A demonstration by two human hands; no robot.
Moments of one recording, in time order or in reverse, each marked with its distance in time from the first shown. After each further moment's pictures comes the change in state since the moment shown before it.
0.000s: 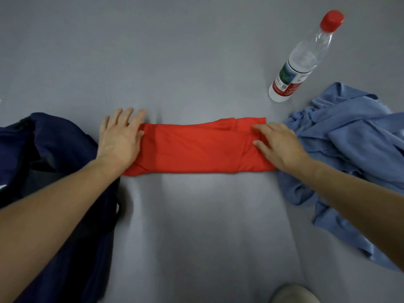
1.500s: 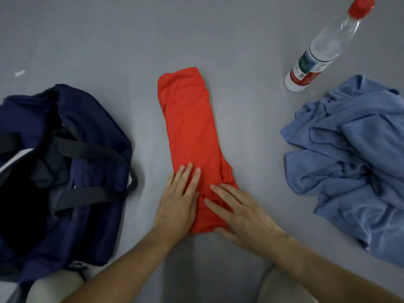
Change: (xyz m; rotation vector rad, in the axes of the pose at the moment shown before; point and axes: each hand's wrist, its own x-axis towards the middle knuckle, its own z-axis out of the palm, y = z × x) left_hand -0.195 0.116 0.048 -0.350 -0.053 0.131; right_hand -0.161 -0.109 0.062 -0.036 -0.097 -0.603
